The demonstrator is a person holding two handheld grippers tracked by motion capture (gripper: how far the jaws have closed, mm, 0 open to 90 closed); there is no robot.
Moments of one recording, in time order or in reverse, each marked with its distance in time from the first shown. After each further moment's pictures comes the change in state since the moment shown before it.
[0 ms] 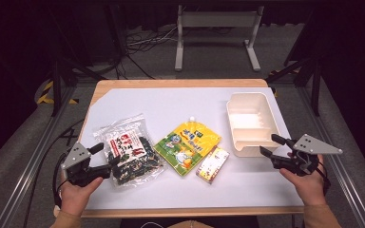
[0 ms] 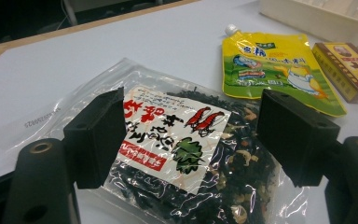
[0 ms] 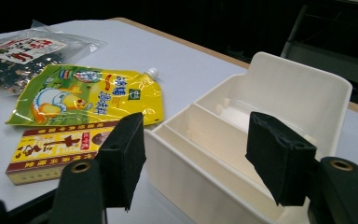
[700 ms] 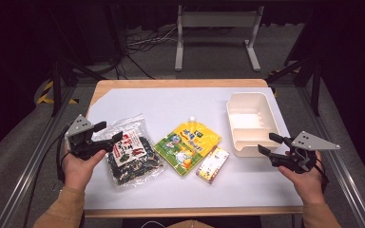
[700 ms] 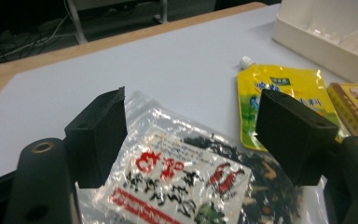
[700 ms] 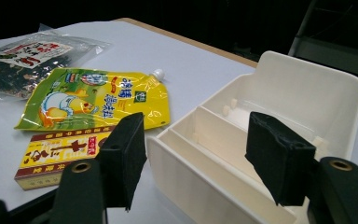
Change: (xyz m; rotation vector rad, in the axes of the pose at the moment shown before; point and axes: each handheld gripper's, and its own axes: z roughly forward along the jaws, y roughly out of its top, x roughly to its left) left arm 0.027 0.061 0.029 0.001 -0.002 -0.046; right arm -0.001 0.003 0.005 0.010 0.030 0.026
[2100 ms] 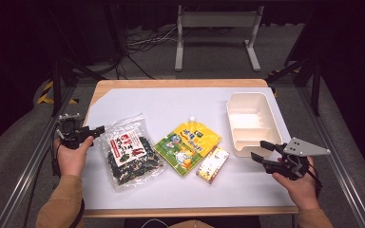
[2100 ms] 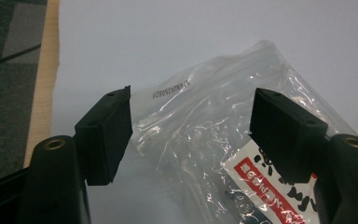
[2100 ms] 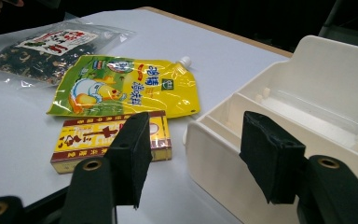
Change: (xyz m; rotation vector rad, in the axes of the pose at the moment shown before) left arm 0.089 -0.045 0.034 0.211 0.229 -0.414; right arm 0.019 -0.007 0.007 0.035 0.075 0.001
